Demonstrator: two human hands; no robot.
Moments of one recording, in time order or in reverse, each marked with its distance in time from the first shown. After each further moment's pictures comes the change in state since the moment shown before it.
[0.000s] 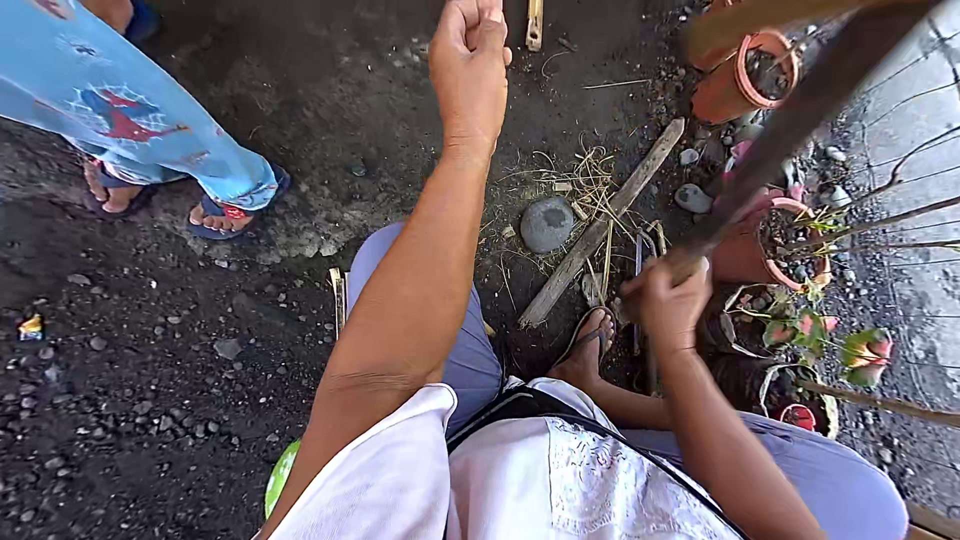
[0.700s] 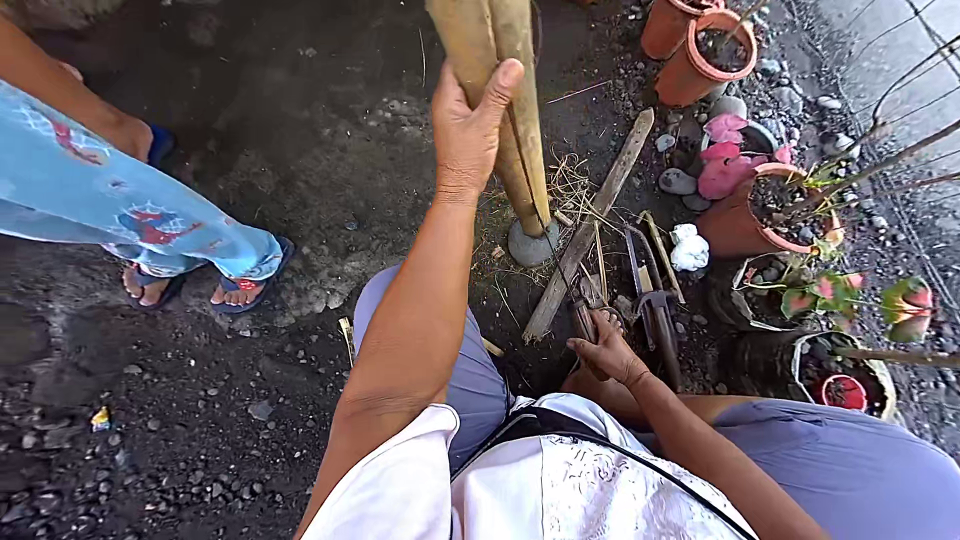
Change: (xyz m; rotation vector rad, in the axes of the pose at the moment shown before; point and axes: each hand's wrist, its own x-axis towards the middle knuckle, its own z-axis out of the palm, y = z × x) left_hand -0.019 -0.010 0.046 -0.259 -0.295 0.322; right_hand -0.044 0.082 0.026 0.030 -0.617 0.284
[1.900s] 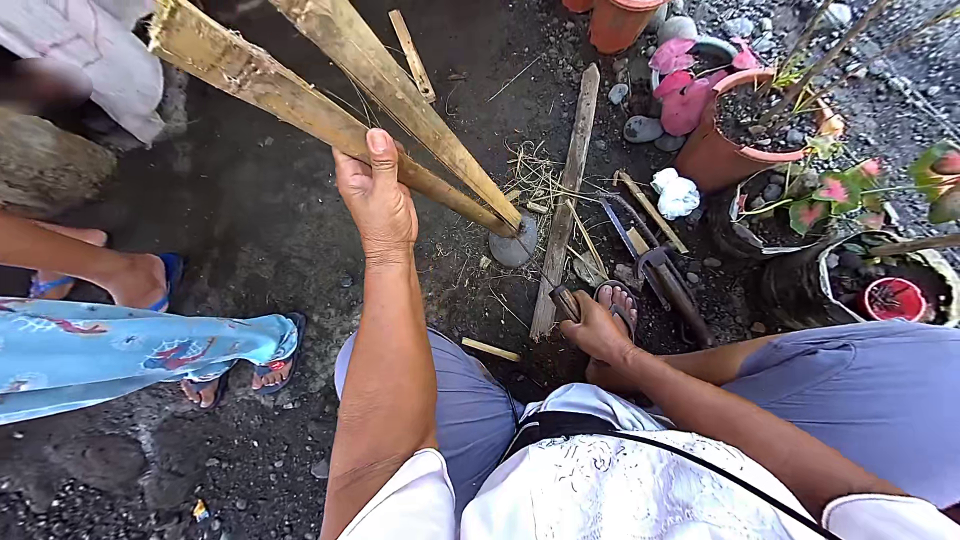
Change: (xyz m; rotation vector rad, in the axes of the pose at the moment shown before) left_hand -0.011 0.000 -0.009 -0.072 -0.102 -0.010; right_hand -0.001 -0.045 0.017 -0.070 0.109 0.169
